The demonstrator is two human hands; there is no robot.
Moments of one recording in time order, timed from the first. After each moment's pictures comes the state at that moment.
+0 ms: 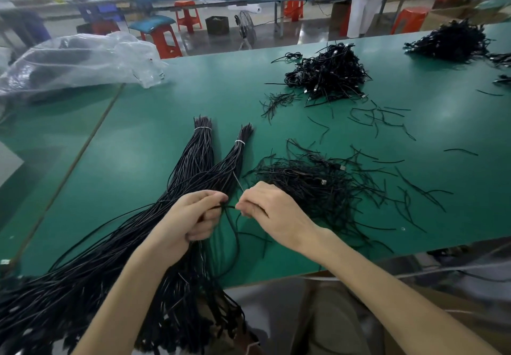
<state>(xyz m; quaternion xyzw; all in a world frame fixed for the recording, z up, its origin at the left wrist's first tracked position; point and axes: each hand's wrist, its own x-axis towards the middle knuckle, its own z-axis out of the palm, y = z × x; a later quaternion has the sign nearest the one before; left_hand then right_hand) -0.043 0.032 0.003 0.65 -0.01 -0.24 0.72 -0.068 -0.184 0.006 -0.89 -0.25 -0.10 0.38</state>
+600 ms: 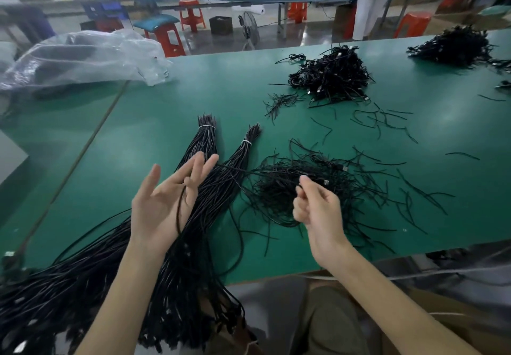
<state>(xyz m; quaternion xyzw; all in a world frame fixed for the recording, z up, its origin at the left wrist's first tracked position) -0.035 0.063 0.006 0.07 -0.08 -0.30 0.95 -0.091 -0.208 -0.001 -0.58 0.14 -0.07 0.80</state>
